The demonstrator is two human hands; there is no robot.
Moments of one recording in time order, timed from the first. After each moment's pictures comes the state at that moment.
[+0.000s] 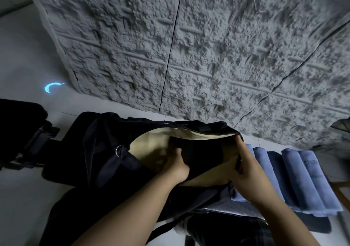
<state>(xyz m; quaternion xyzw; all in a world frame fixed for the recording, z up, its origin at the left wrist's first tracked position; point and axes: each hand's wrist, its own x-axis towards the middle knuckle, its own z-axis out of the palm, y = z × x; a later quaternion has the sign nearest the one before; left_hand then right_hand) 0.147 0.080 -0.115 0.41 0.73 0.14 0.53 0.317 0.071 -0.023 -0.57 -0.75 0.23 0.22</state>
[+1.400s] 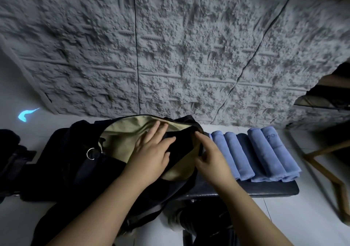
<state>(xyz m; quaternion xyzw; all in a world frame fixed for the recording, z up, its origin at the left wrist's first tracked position) 0.134 0.041 -0.037 0.77 0.60 0.19 0.12 0.322 0.052 -0.041 -0.58 -0.71 0.28 0.28</state>
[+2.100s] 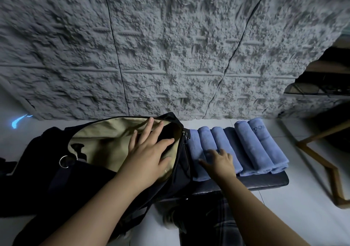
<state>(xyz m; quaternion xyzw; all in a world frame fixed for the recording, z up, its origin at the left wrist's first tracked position) 0.175 0.052 -0.042 0.79 0.57 0.21 0.11 0.409 0.077 -0.110 -0.78 -0.60 0.20 0.01</state>
